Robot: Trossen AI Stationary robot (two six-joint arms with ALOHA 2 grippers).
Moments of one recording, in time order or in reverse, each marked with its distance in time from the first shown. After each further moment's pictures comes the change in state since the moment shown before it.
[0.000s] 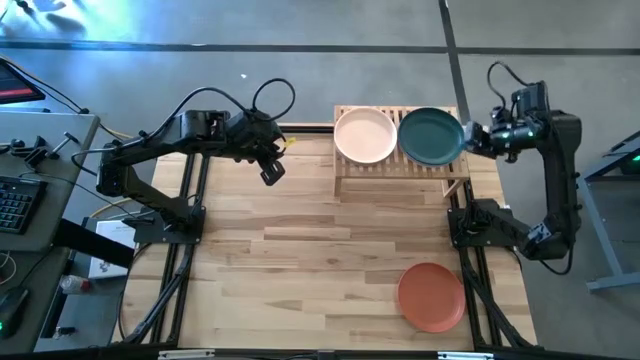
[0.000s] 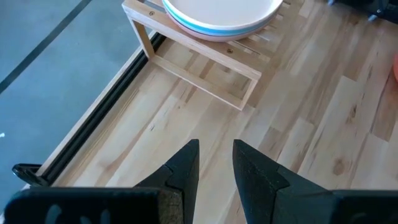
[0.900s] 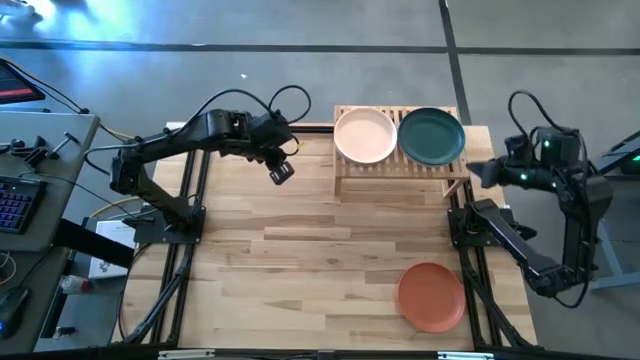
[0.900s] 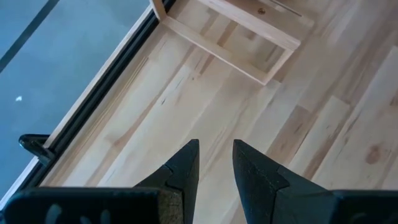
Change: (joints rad) left arm 0.047 0.107 0.000 -0.060 0.005 -0.015; right arm 0.201 -0.366 -0.015 0.068 -0.062 -0.036
